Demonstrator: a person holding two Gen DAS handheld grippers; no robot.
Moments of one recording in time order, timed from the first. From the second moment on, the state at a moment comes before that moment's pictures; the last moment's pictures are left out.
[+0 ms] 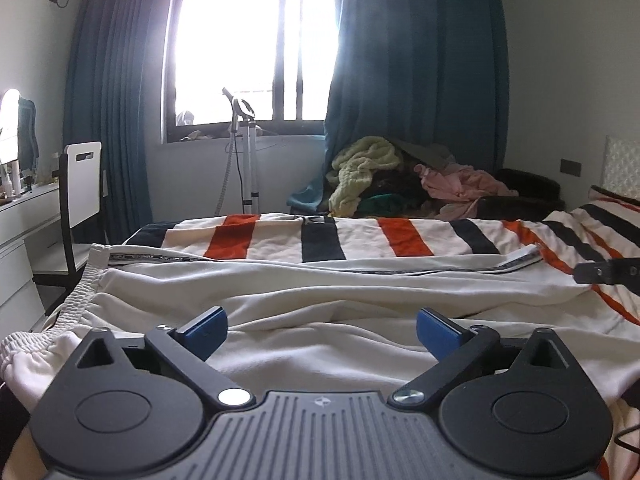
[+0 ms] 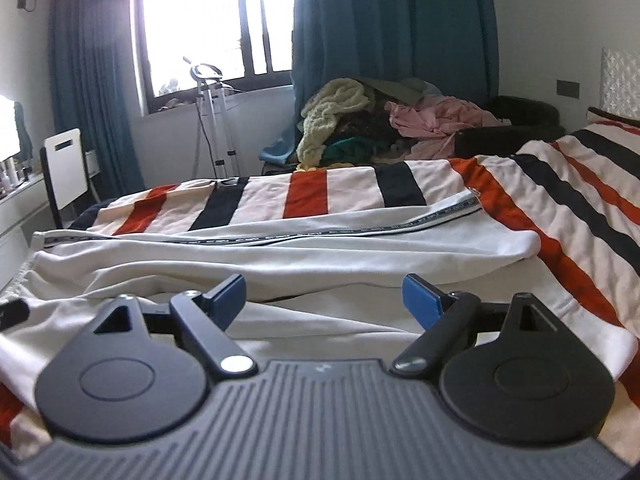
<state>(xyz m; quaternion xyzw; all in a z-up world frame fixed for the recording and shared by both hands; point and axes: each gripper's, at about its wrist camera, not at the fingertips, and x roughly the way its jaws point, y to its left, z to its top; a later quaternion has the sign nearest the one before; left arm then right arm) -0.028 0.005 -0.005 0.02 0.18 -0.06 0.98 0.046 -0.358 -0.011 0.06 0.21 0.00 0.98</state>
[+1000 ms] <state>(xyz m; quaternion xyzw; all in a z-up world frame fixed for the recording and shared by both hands) 0.004 -0.006 -0.037 0.01 0.25 -0.04 0.97 0.093 -0.560 -0.081 0.25 0.29 -0.45 0.80</state>
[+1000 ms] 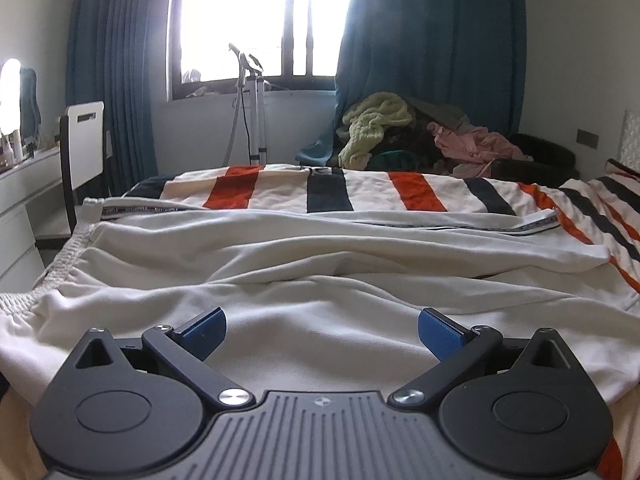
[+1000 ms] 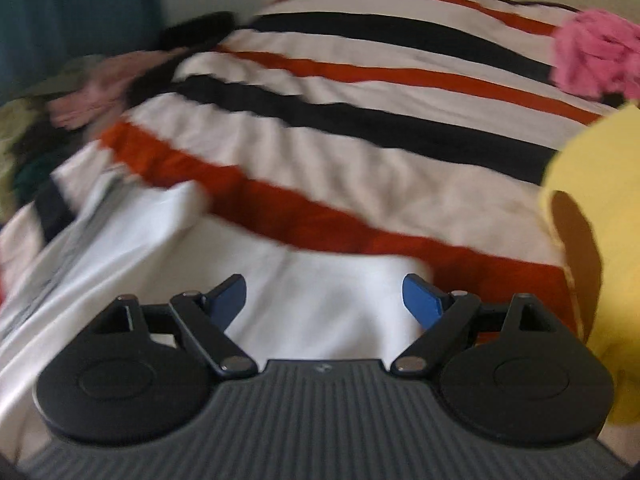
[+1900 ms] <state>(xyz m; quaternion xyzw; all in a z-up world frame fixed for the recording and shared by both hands) 0.014 -0.010 -0.046 0.01 0.27 -0.03 0.96 0.075 -0.587 -0.114 0.50 0.23 -0.26 0.79</state>
